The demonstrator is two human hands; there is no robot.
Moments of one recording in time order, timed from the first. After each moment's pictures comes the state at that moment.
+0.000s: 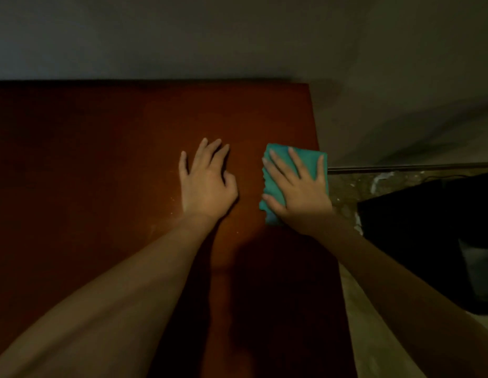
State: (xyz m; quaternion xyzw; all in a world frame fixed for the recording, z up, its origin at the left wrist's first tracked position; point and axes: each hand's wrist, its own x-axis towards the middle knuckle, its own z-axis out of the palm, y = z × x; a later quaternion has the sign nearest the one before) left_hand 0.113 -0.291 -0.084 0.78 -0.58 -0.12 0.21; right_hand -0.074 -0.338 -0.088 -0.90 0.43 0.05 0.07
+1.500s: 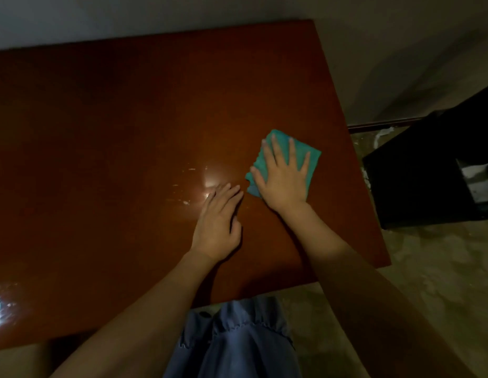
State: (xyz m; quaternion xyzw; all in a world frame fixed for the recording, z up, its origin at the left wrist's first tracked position) left_hand 0.137 -0.020 -0.085 0.66 -0.69 -0.22 0.20; right_hand -0.002 -0.127 -0.081 -0.79 0.61 0.04 0.09
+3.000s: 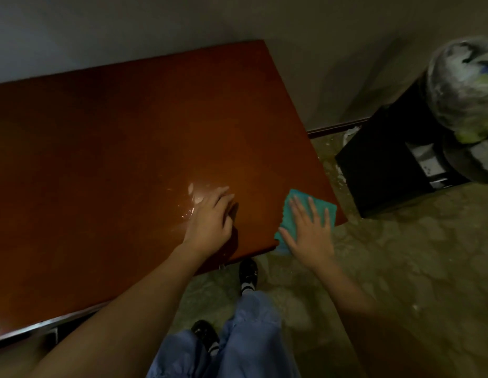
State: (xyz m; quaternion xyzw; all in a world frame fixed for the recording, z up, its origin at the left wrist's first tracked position) left_hand 0.102 0.026 -0.028 0.64 -0.73 -0.20 0.14; right_hand -0.135 0.035 -0.082 -0.76 0.64 0.03 0.11
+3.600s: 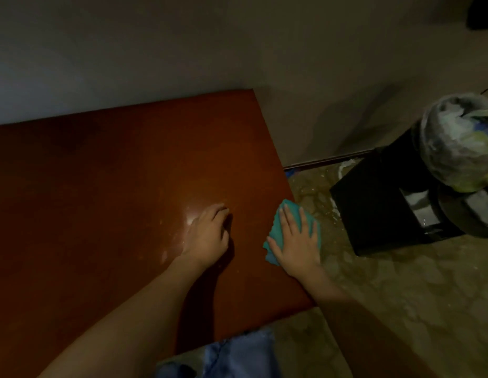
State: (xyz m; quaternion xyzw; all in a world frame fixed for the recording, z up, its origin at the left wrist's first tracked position) left_hand 0.065 -0.105 -0.022 0.67 -0.70 -0.23 0.07; right_hand -0.148 -0.106 -0.071 -0.75 0.64 0.09 0.15
